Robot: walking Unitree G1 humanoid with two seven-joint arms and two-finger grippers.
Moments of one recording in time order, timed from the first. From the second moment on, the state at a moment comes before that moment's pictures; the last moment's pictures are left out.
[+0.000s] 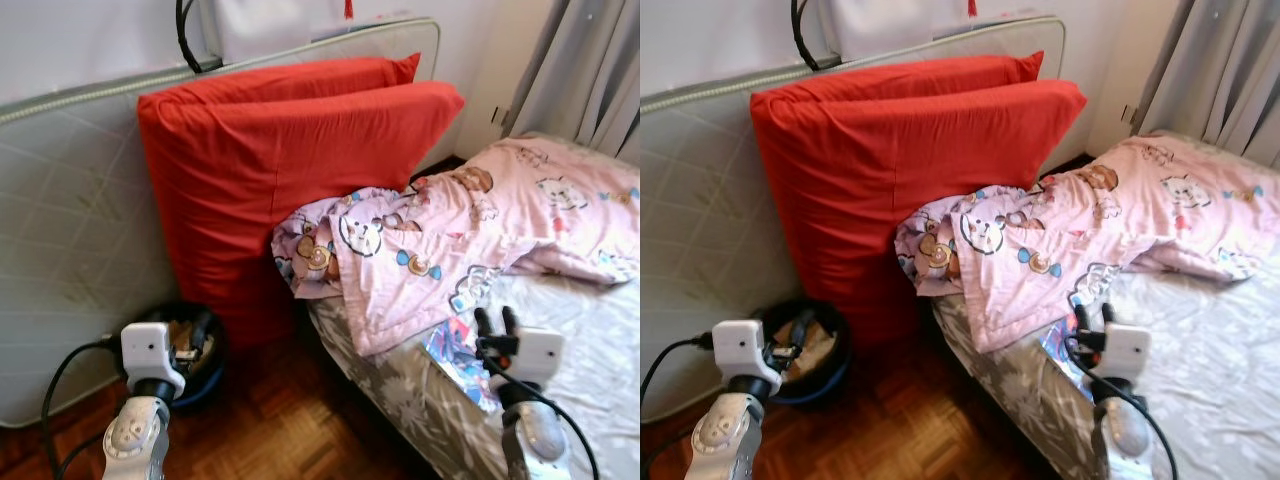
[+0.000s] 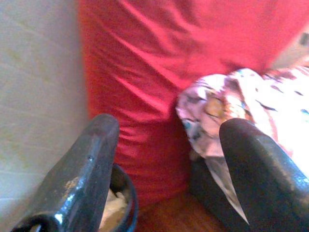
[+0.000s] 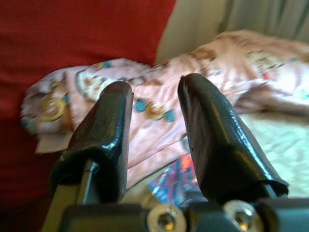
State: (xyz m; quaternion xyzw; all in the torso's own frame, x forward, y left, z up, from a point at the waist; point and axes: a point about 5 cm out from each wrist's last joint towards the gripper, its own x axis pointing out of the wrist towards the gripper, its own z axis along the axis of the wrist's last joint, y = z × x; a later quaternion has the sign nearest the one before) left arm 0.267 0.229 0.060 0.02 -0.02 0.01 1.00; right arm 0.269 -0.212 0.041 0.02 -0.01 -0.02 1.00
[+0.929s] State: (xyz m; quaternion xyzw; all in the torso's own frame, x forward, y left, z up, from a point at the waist) left arm 0.250 0.220 0.059 0.02 0.00 0.02 1.00; right arm 0.261 -0.219 0.036 0.00 0.04 -0.03 1.00
